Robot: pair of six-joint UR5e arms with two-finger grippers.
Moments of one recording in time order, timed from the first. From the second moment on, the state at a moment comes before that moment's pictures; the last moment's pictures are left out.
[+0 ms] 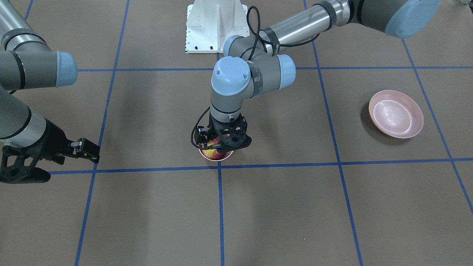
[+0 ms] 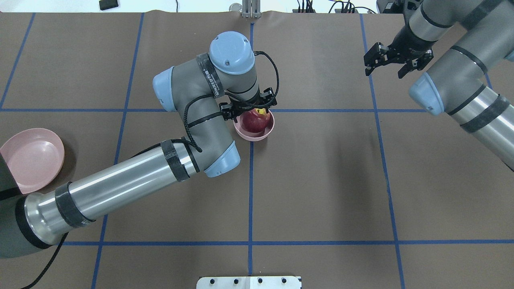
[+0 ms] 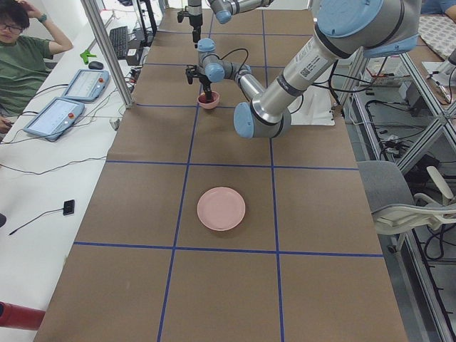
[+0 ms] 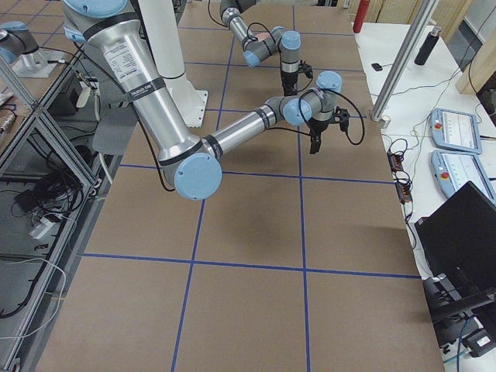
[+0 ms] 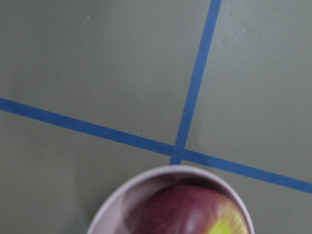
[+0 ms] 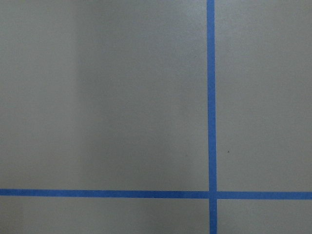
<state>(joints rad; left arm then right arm) -0.62 -2.56 -1.23 -1.78 -1.95 -1.44 1.05 -1.06 1.56 -1.51 2.27 0.78</state>
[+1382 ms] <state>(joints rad) -1.21 -1.79 -1.83 -1.66 -2.10 -0.42 1.32 -1.30 1.60 -1.53 2.23 0.43</state>
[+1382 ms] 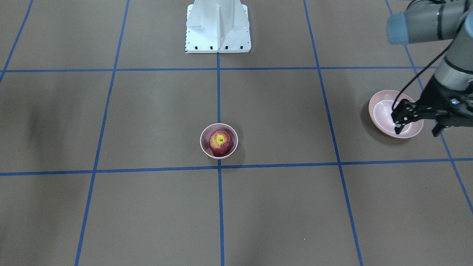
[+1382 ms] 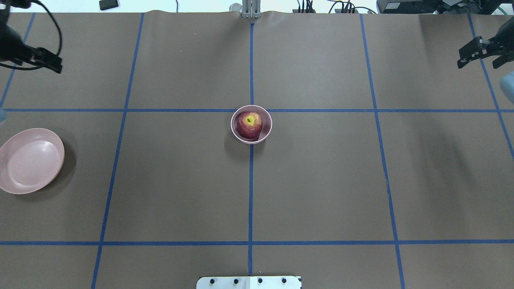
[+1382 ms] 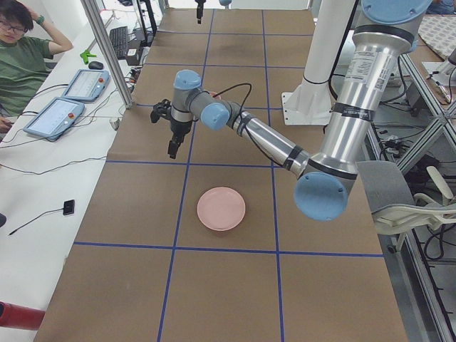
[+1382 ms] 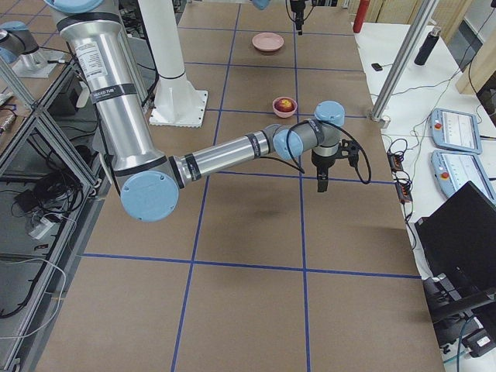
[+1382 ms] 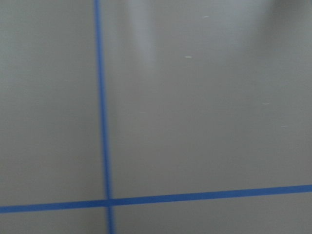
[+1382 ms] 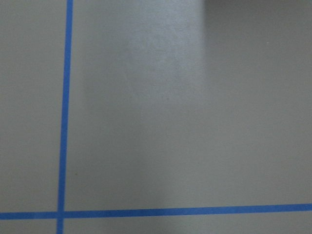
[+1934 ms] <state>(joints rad) -1.49 -1.68 -1.62 -1.68 -2.26 -0.10 1.51 -1.48 1.61 -1.57 2.29 0.23</state>
